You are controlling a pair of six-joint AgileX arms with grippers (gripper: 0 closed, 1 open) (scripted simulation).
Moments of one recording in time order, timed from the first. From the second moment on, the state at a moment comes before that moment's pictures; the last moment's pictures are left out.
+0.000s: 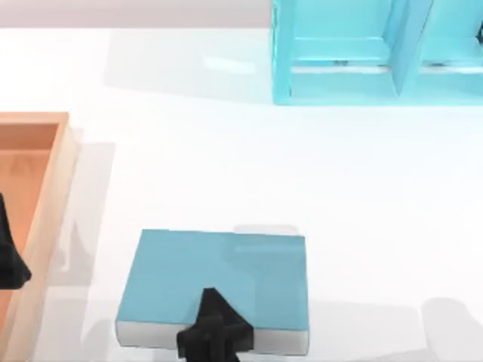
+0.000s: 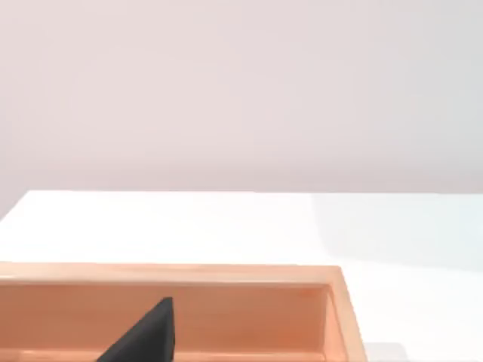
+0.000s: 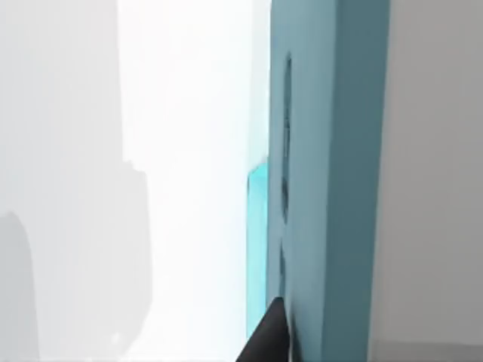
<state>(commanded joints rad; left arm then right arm) 0.00 0.00 0.00 0.00 0.00 0.00 -1.59 1.10 4.56 0.72 -1.27 2.62</state>
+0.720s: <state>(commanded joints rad) 0.00 0.00 0.00 0.00 0.00 0.00 -1.58 1.04 4.59 0.65 -1.27 2.65</state>
